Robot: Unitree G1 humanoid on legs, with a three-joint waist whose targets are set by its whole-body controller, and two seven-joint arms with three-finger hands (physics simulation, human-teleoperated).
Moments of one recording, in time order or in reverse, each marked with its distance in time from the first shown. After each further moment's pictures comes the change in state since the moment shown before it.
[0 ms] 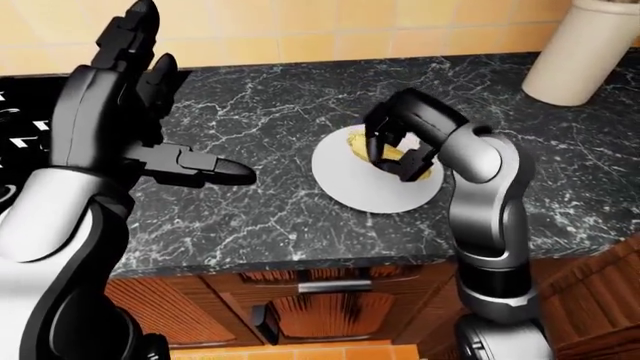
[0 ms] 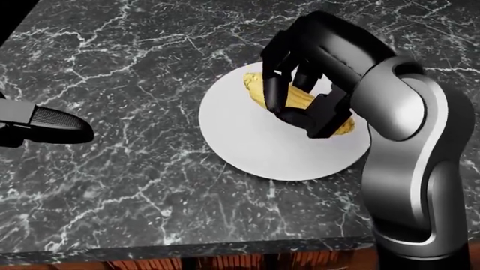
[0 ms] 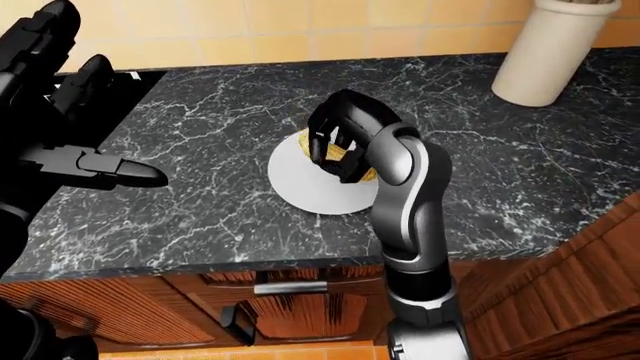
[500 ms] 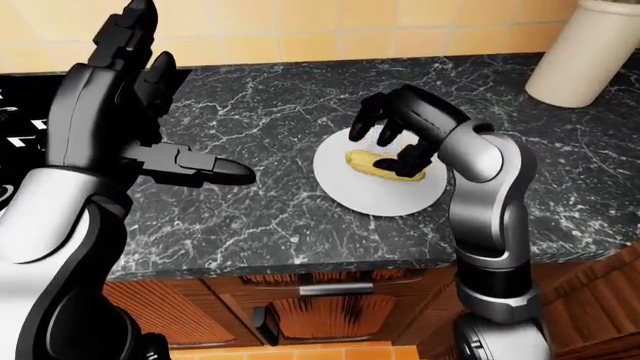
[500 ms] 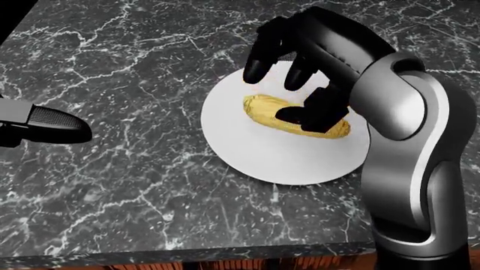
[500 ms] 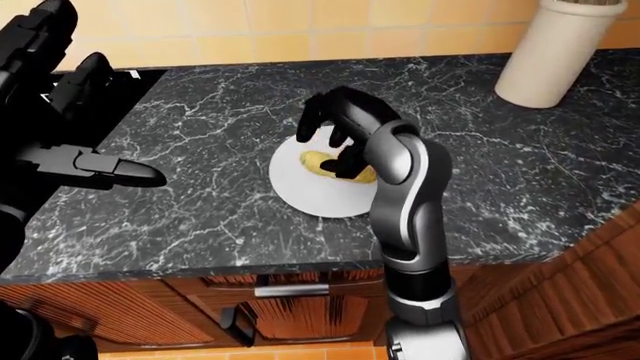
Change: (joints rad) left arm -0.005 0.003 0.005 -0.006 -0.002 0.006 -0.002; right arm -0.011 0.007 0.000 -0.016 -0.015 -0.017 0.022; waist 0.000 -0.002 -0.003
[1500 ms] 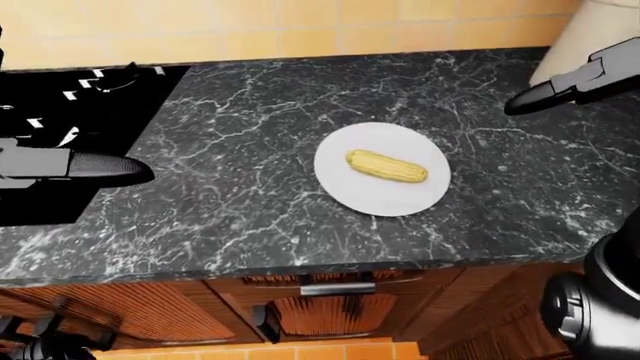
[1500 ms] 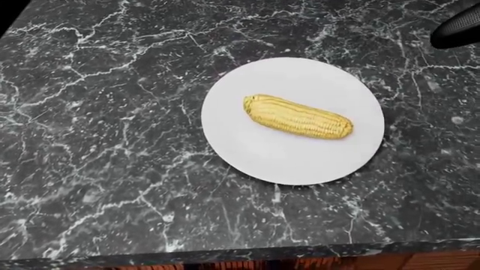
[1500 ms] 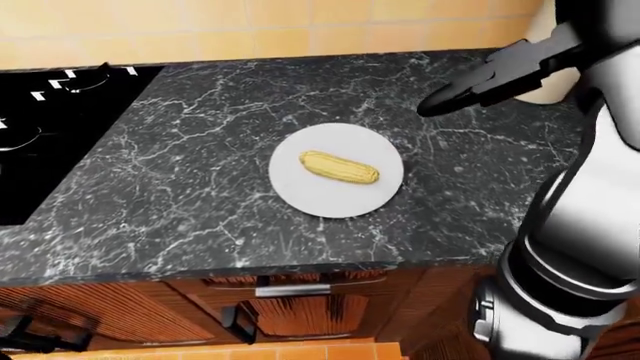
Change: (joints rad) left arm -0.024 0.308 0.427 -0.141 -0.566 0.123 0.285; right arm -0.153 -0.443 -0.256 -0.314 0.486 0.451 -0.259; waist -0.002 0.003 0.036
